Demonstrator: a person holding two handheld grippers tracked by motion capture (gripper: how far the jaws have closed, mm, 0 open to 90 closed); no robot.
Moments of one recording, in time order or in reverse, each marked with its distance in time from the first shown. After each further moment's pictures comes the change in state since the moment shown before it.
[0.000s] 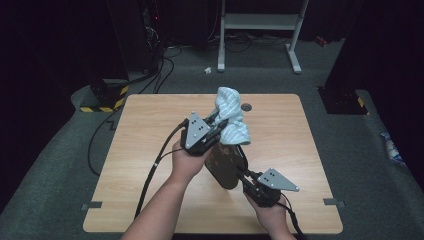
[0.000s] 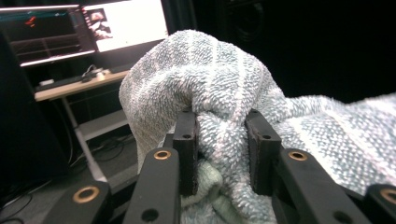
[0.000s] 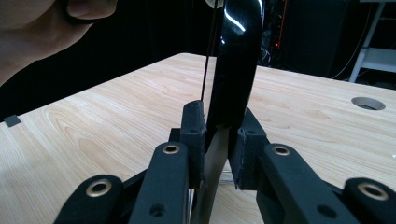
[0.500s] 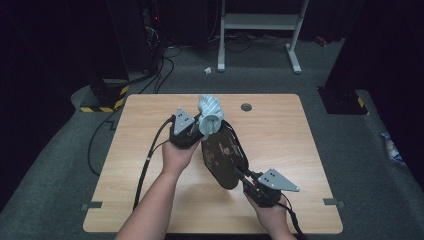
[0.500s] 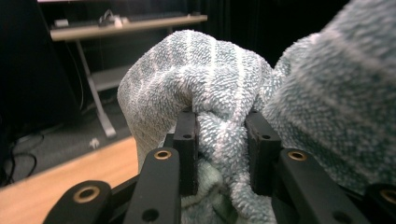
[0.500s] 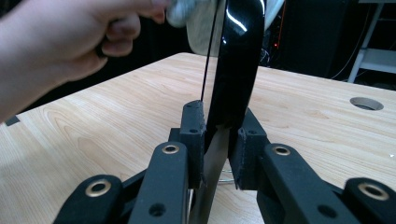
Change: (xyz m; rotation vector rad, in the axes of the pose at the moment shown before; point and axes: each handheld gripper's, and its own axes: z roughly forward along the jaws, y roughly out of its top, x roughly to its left) left arm 0.046 -0.057 0.017 0.161 0.049 -0.119; right arm 0.000 -0.001 -0.001 0.001 -0.004 -0.001
